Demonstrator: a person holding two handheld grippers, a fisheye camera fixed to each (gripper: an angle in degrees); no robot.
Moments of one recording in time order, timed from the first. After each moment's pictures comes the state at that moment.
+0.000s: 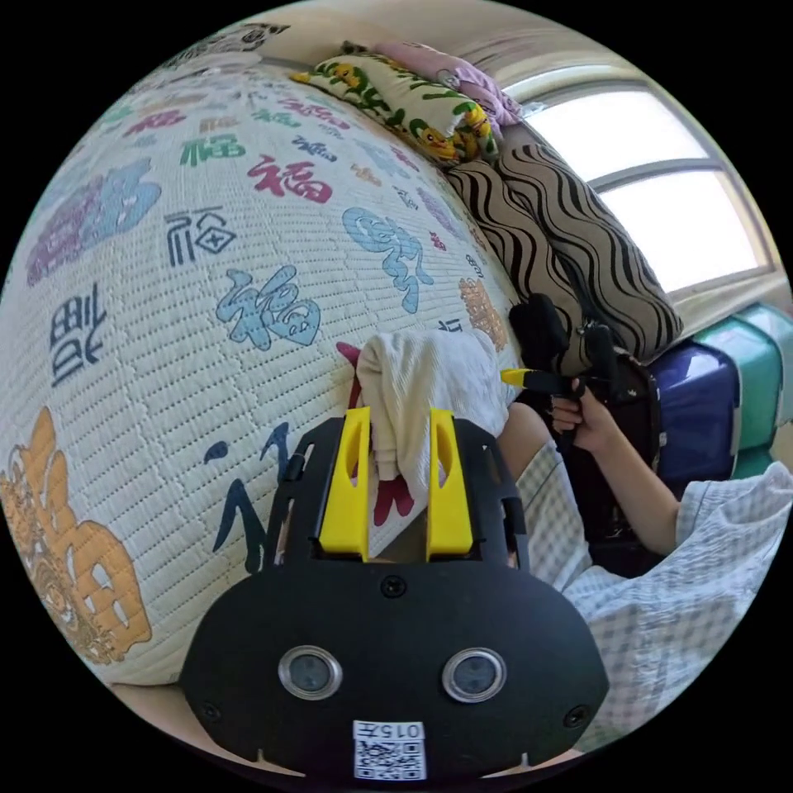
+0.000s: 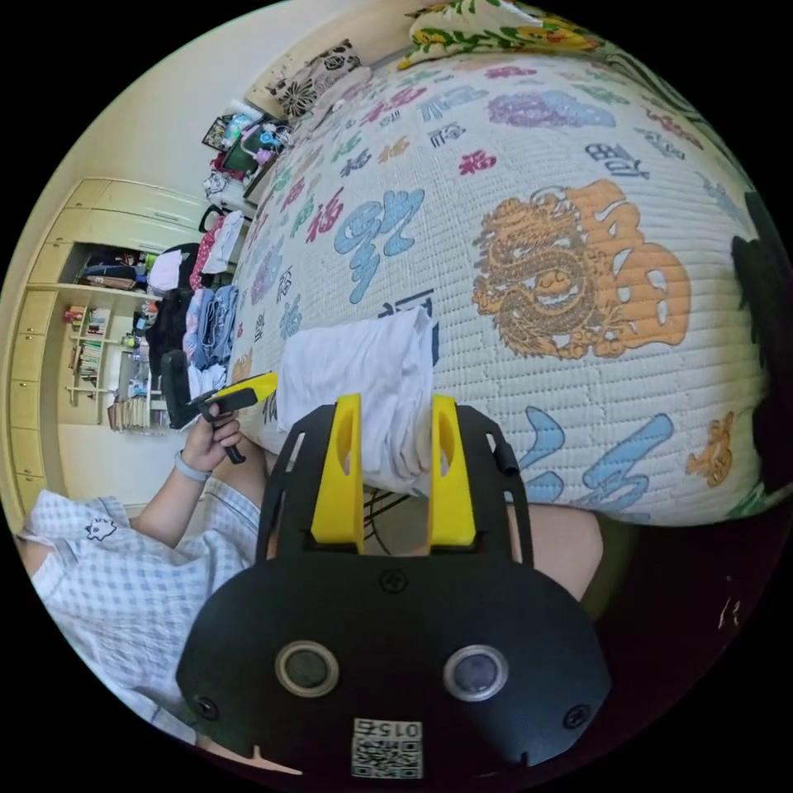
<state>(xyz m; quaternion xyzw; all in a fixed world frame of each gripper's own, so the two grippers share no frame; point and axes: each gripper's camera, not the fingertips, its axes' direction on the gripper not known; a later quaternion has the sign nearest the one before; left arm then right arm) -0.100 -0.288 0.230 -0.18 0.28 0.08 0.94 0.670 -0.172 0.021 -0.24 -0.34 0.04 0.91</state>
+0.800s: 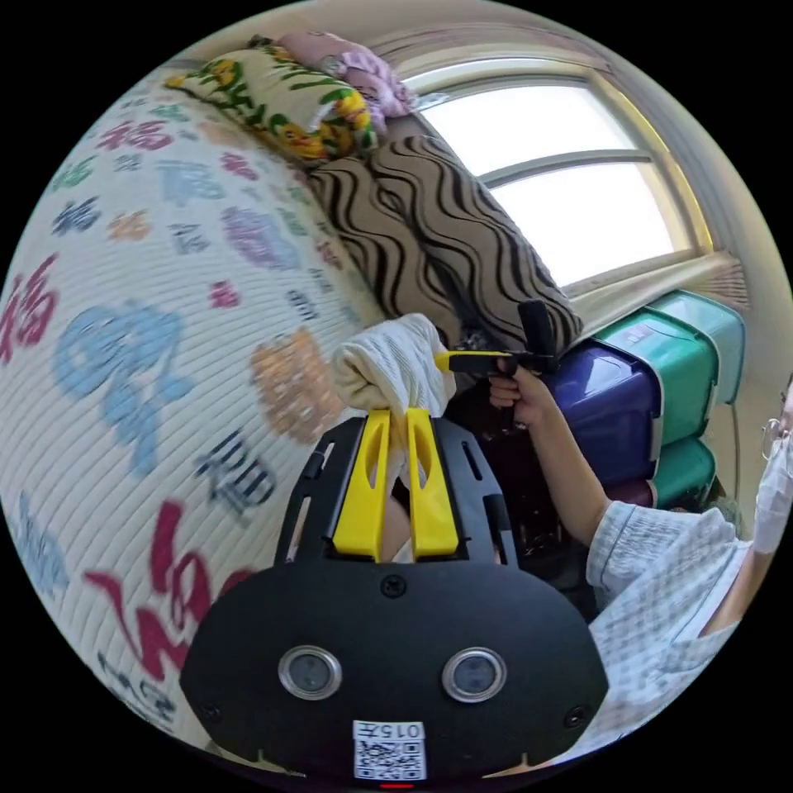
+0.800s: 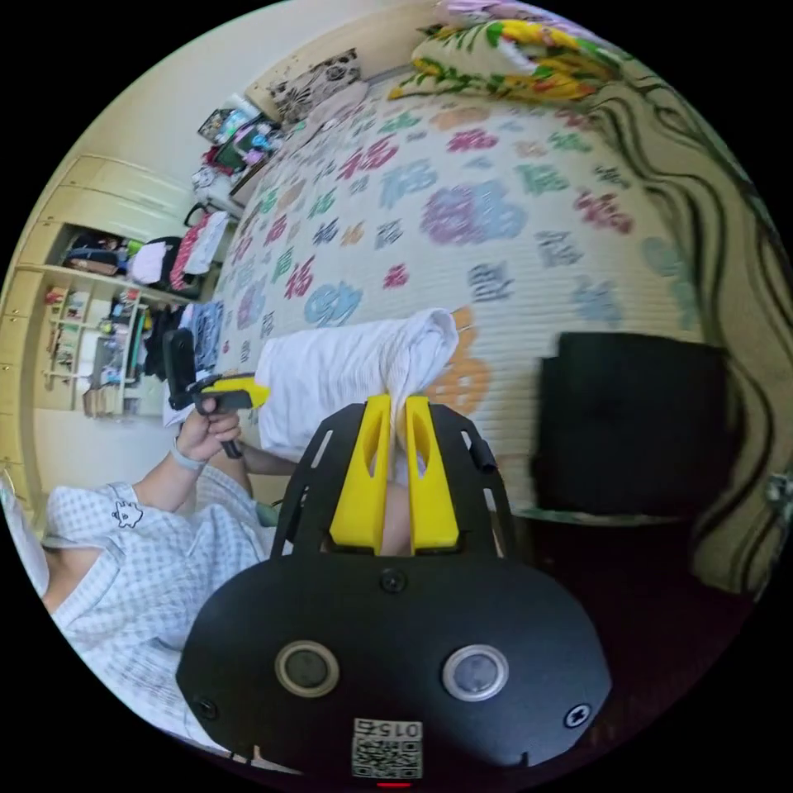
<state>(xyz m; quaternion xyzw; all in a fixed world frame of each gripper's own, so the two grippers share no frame) 0.057 -0.378 0.238 -0.16 0.47 0.14 0.86 0.779 -0.264 -0.136 -0.22 -0.22 0.00 0.95</state>
